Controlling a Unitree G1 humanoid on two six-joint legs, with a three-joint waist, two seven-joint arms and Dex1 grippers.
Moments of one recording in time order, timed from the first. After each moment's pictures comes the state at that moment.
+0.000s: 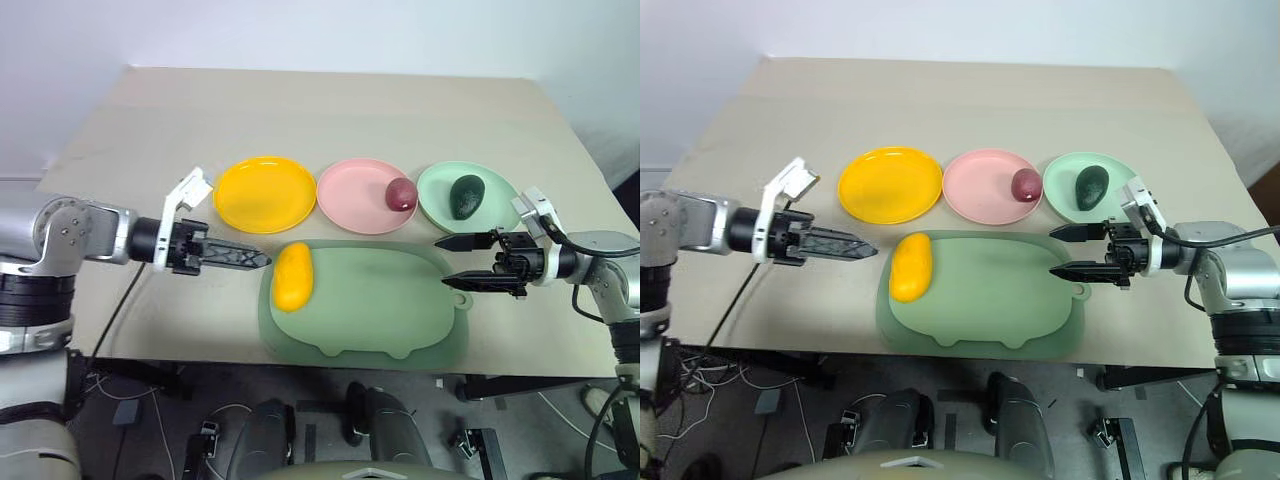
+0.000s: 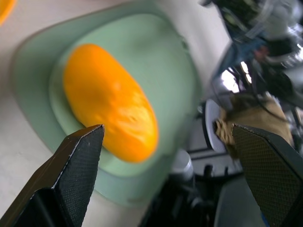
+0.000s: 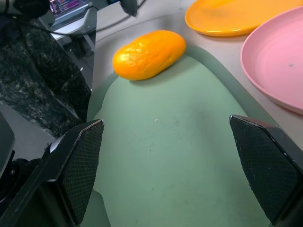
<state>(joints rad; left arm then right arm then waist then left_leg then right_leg) -0.77 0.85 0.03 0.03 -0.85 1.61 -0.98 -0.50 -0.87 -0.05 0.24 0.56 0.52 1.55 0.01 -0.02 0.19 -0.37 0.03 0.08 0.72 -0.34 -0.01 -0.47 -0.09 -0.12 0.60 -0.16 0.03</state>
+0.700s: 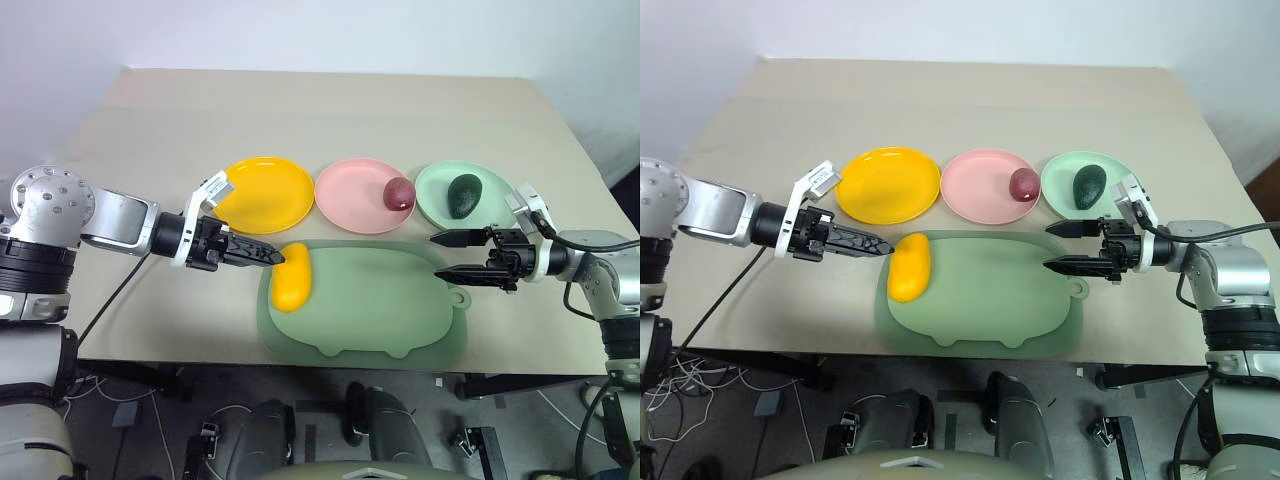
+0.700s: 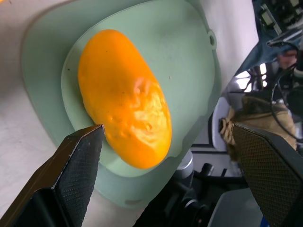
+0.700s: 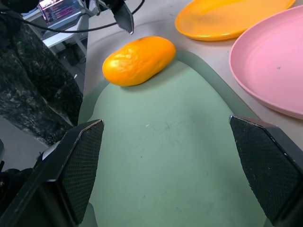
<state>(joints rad) -0.90 0.90 -0.14 0.22 -1.45 1.61 -0.40 -0.51 -0.84 -0.05 0.26 0.55 0.53 1.52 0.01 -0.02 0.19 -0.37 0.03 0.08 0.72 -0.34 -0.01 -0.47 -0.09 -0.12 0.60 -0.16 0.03</state>
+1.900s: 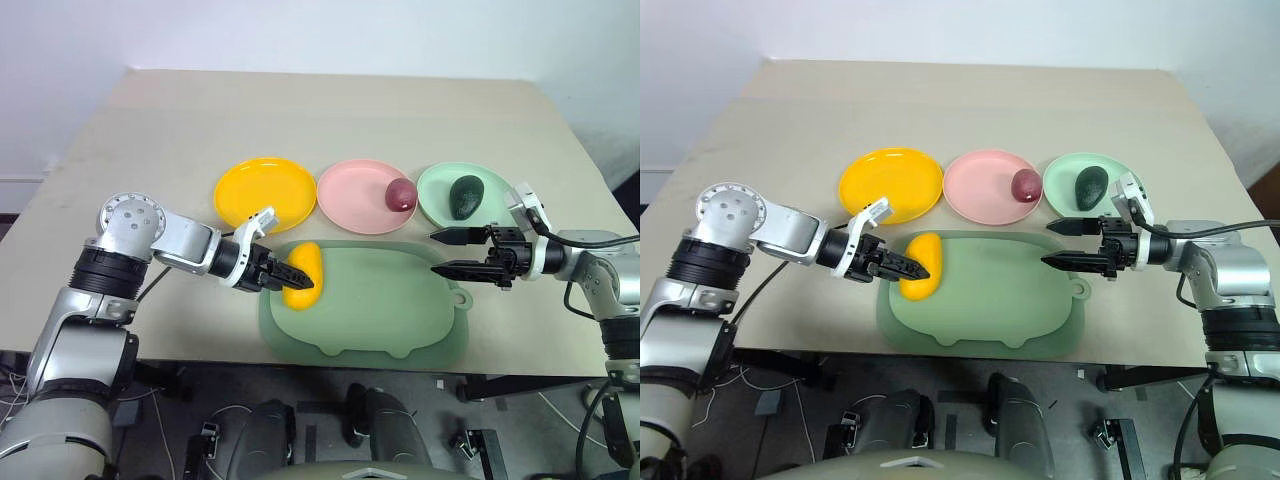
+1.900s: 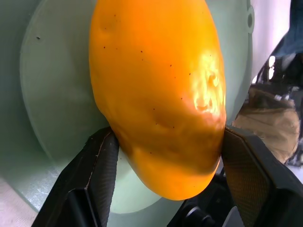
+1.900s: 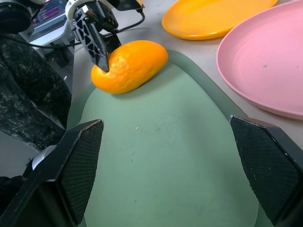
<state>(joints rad) -0.88 0.67 -0.20 0.35 -1.51 1.61 -0.08 -0.51 -0.84 -0.05 0.24 0.55 0.56 1.45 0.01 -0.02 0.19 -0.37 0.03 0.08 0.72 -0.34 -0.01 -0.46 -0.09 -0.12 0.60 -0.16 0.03</state>
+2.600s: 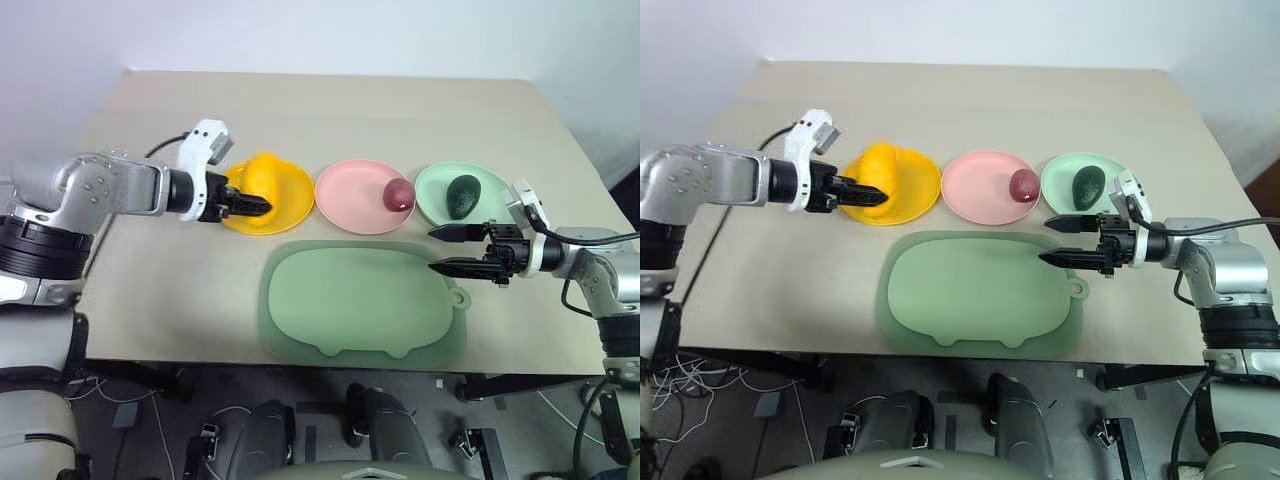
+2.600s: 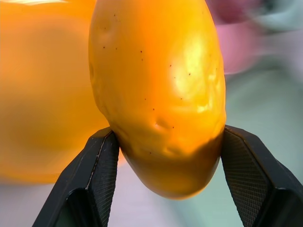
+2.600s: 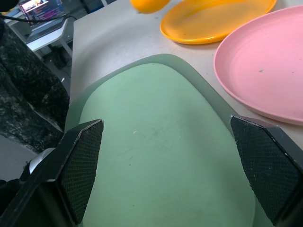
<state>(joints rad) -0.98 0.90 -0.27 0.20 -0.82 1.14 -0.52 -0.52 -0.83 -0.05 0.24 0.55 0.57 1.44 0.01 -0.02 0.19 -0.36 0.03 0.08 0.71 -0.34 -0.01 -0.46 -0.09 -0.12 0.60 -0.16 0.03</state>
